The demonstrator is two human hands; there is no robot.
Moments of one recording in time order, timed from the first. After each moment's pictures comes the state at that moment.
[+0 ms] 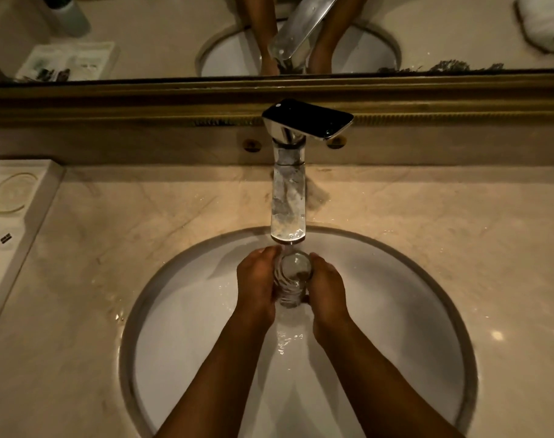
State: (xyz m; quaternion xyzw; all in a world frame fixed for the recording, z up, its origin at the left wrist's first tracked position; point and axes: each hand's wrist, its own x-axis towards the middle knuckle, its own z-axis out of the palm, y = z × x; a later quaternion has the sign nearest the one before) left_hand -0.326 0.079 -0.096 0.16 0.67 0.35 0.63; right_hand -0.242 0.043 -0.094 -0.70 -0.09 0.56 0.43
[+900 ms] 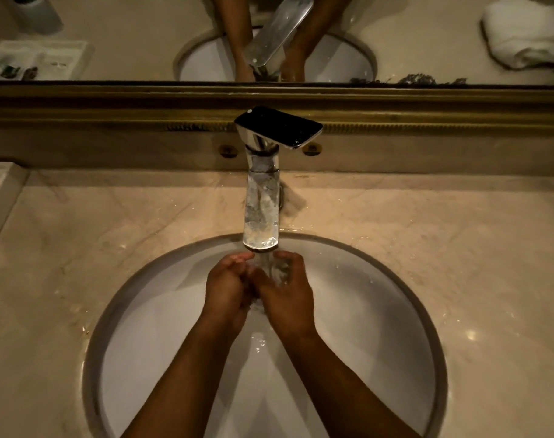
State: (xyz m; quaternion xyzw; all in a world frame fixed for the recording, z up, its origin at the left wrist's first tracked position) left_hand -0.341 0.080 -0.105 0.15 0.65 0.36 0.65; right_hand -0.254 0.038 -0.090 -0.72 -0.28 0.48 0.42
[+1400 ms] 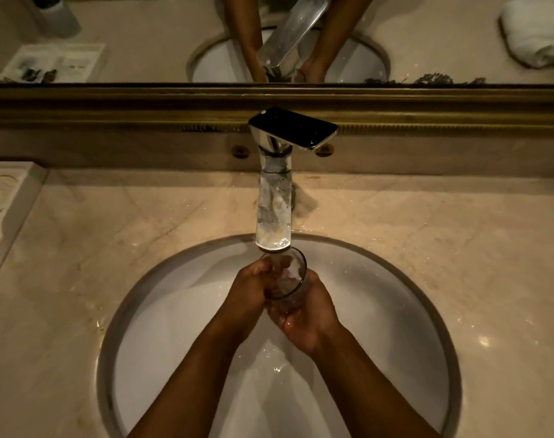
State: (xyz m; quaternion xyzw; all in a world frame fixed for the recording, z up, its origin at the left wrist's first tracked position) left_hand -0.339 0.071 -0.094 0.35 0.56 0.28 0.70; right_hand -0.230 0.035 -0.103 -0.49 0.13 0.73 0.47
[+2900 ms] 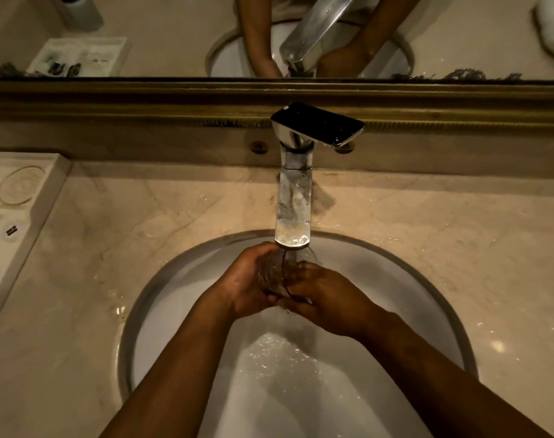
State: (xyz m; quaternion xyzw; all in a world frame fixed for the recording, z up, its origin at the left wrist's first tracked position) left_hand -0.360 0.101 -0.085 0.18 0.55 0.20 0.79; right_hand -0.194 0.048 -0.093 -0.46 -0.82 0.32 0.14
